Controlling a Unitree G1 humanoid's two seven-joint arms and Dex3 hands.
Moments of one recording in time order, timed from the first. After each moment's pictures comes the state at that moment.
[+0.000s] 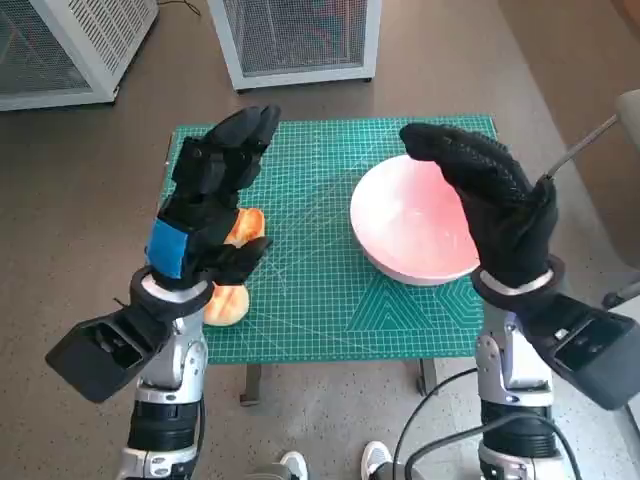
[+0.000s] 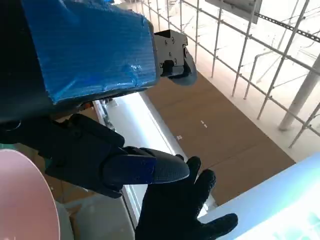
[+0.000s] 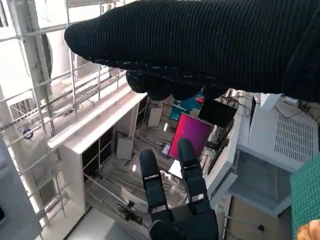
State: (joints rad) left arm -0.43 0.12 0.08 0.10 -0.27 -0.52 -0.40; right arm -0.53 -0.12 -0.08 0.12 0.33 -0.49 0.48
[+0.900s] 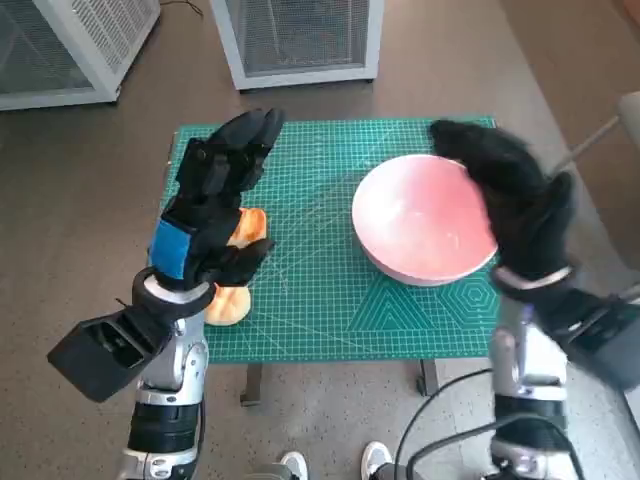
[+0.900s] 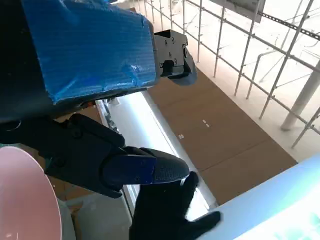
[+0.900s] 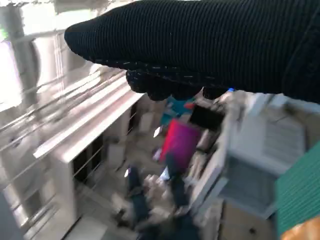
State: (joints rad) left arm -0.42 0.12 0.08 0.09 -0.27 -0.51 -0.40; right arm -0.59 -0.18 -0.18 0.35 0.35 -0.57 0.50
